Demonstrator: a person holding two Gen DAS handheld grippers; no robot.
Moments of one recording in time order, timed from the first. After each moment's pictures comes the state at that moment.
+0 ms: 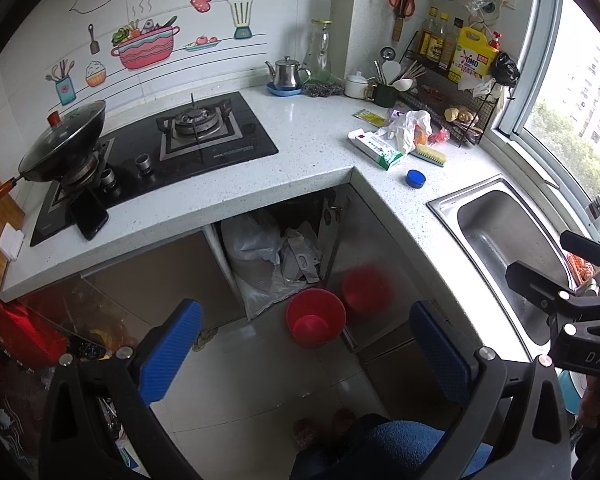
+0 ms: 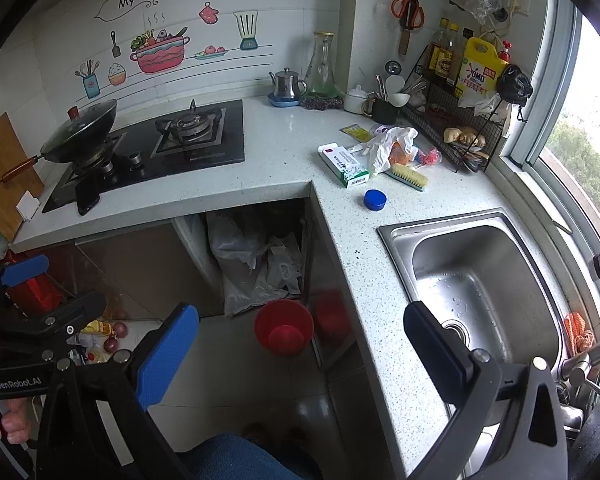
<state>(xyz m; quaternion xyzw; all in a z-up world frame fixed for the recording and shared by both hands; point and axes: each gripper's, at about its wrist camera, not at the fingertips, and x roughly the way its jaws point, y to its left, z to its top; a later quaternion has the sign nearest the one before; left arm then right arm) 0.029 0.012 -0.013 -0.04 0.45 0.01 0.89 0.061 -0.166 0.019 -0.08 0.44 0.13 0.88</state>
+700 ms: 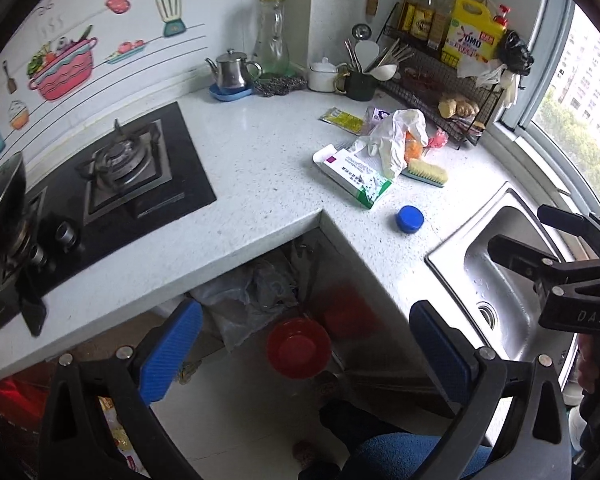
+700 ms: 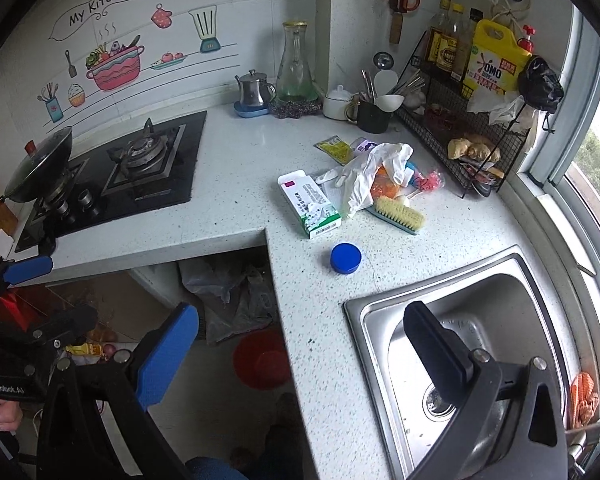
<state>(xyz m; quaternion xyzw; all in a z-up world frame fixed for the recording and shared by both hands) 0.236 -0.033 -0.042 -0.01 0.49 -0.04 0.87 0.243 -0.205 -0.018 -0.06 0.47 0.13 0.87</state>
